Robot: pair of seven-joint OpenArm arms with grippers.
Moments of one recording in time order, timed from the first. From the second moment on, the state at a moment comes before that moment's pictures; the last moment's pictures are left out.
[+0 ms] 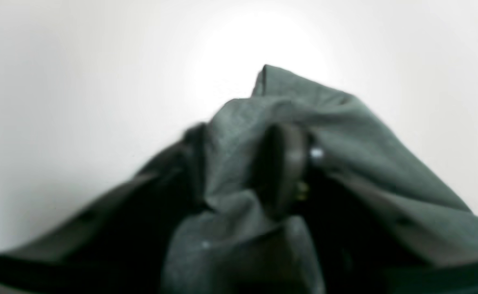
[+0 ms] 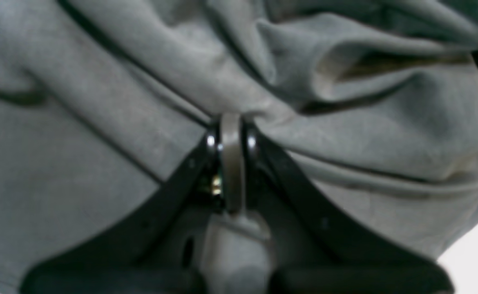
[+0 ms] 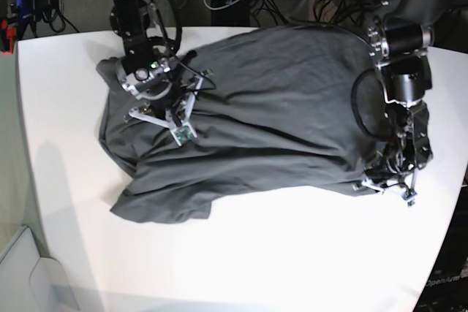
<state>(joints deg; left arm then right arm) -28.4 -13.6 -15.2 44.1 -14.5 -2.5 33.2 -5.9 1.2 -8.8 90.2 -12.2 17.1 -46.3</state>
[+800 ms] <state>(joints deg) -34.0 -11.9 -15.4 54.9 -15.0 -2.1 33.4 -5.8 1.2 -8.9 90.1 -12.2 17.1 -46.1</state>
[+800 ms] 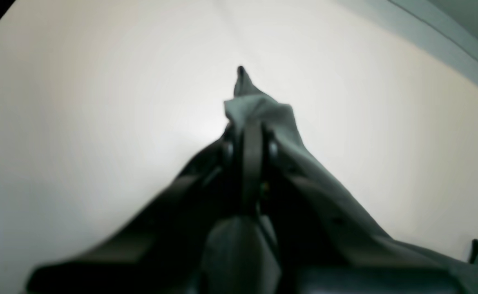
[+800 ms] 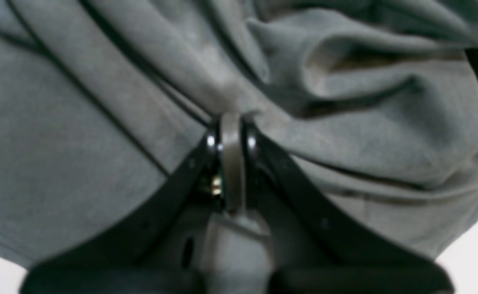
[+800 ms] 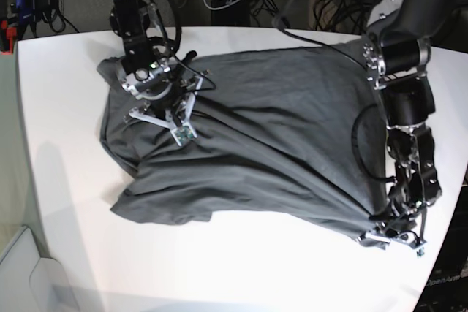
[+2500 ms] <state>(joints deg) -23.6 -9.6 -15.2 60.8 -14.7 -2.2 37.6 -13.1 2.1 -16.2 101.3 -13.9 17.5 -56.1</state>
